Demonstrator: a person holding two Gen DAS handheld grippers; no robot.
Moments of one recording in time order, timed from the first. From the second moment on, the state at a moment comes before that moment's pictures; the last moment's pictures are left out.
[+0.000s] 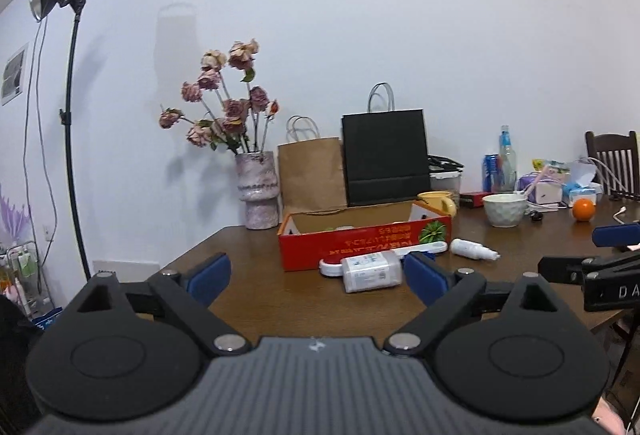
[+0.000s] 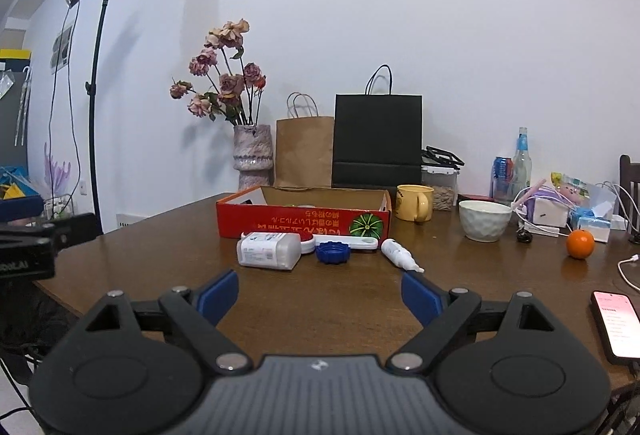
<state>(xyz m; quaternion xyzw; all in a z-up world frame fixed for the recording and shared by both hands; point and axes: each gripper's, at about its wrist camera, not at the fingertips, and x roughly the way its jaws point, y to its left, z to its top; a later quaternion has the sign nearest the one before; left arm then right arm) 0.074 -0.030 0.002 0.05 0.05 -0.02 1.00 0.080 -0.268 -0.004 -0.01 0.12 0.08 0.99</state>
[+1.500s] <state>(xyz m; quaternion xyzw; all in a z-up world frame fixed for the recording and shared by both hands) 0.403 -0.063 -0.062 -0.04 0.31 -0.09 0.95 0.429 -0.268 -0.044 0.02 0.30 0.15 0.94</state>
